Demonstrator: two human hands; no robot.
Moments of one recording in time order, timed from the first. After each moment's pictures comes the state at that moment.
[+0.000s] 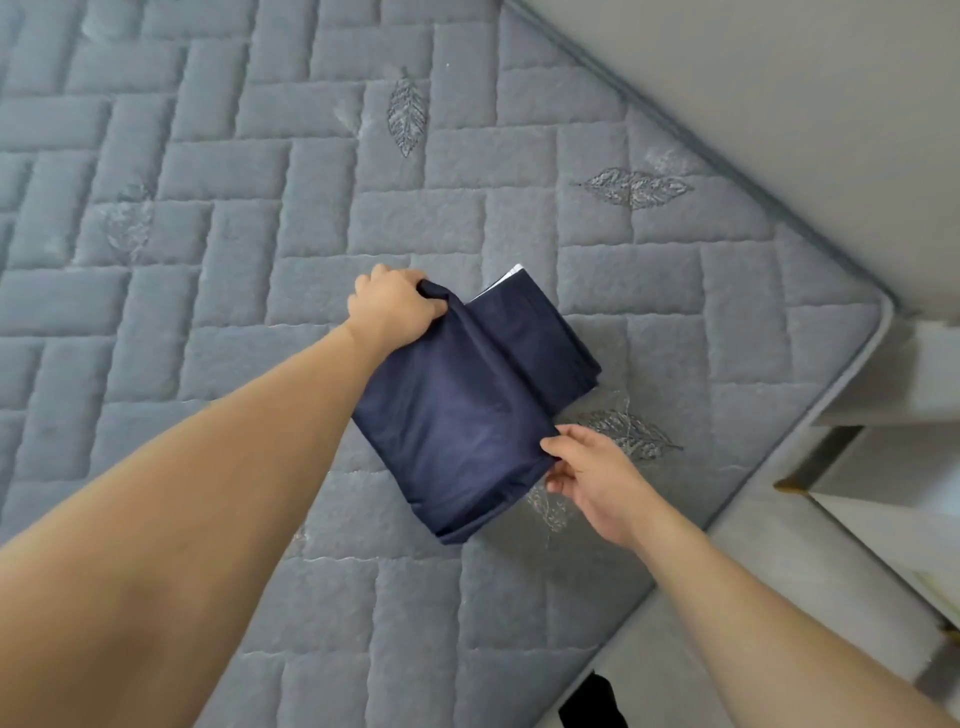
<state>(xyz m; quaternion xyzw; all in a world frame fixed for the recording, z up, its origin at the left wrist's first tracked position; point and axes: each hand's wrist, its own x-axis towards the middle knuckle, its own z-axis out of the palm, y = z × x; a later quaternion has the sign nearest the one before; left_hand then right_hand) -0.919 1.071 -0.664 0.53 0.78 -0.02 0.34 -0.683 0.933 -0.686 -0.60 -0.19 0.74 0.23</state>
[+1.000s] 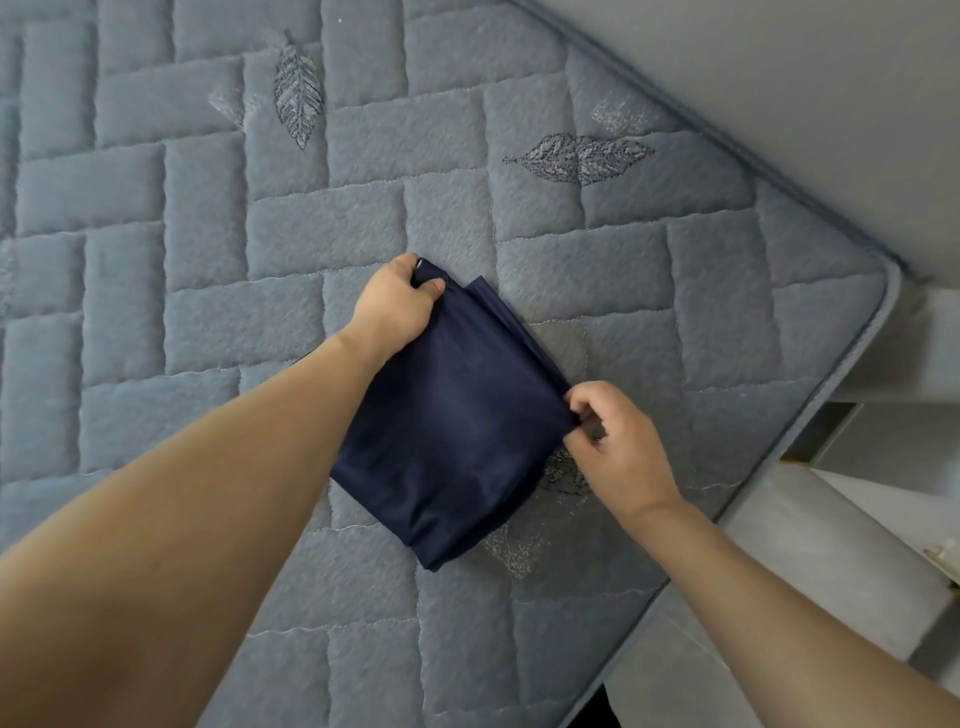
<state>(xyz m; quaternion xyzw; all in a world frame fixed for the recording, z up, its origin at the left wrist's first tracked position) -0.847 1.140 -0.744 0.50 0.74 0.12 0.44 -0.607 0.993 -0.726 -0.63 -0.61 0.42 0.24</state>
